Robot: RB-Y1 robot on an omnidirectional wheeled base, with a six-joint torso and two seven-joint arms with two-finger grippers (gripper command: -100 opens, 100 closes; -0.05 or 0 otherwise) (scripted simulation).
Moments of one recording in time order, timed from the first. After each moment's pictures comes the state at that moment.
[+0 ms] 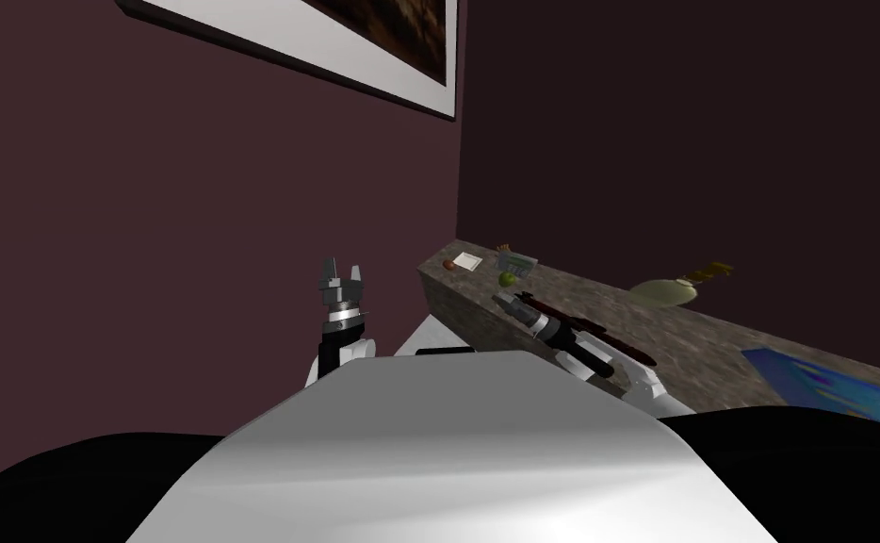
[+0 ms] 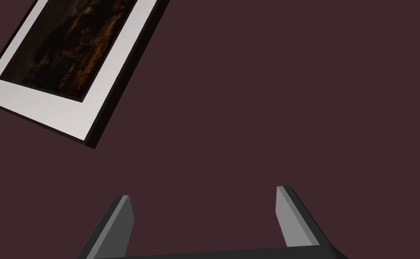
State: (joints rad) left arm 0.54 0.00 0.02 -2.29 -0.01 -0.40 0.14; right arm 0.52 -0.91 0.17 -1.89 0.15 -0.62 0.14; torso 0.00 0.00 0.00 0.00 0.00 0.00
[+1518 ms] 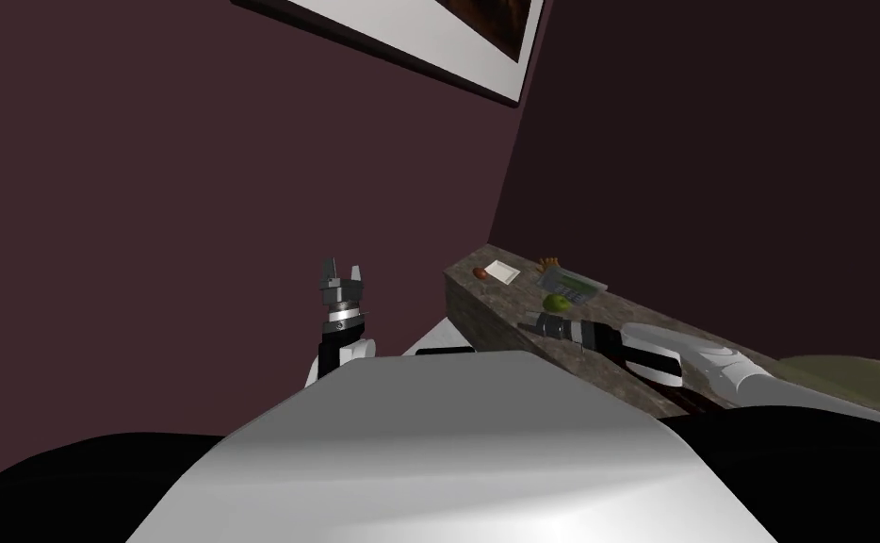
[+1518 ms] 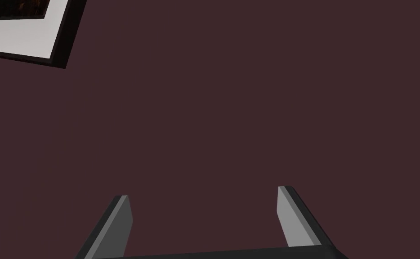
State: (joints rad) left arm 0.54 0.00 0.02 -2.29 -0.01 -0.40 0.14; right arm 0.52 -1.39 0.28 -1.63 0.32 -0.67 0.16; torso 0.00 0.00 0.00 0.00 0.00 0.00
